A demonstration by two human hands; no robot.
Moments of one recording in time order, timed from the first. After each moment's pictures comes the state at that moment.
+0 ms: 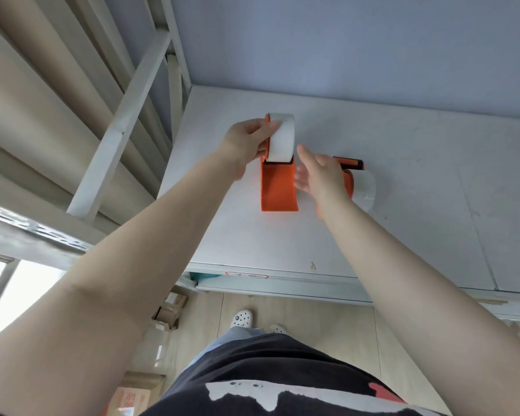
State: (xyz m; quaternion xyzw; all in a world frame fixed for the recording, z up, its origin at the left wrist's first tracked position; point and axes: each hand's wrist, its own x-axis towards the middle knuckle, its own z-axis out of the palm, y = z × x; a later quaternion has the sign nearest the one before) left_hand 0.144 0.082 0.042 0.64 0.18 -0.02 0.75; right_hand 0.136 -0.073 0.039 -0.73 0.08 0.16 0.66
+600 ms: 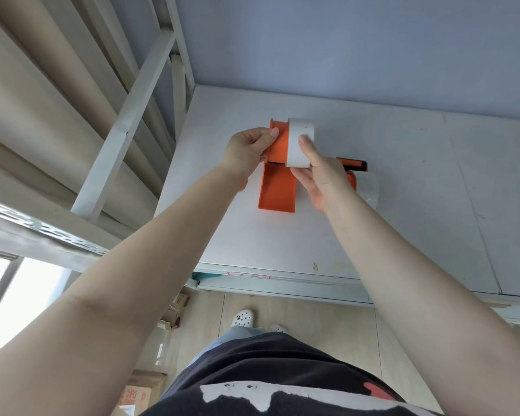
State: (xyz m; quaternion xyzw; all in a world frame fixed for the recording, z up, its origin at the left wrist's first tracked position) left_hand 0.129 0.077 0.034 0.65 0.17 0.02 0.74; right_hand 0.150 -0.066 0.038 -0.57 0.15 0.22 0.78
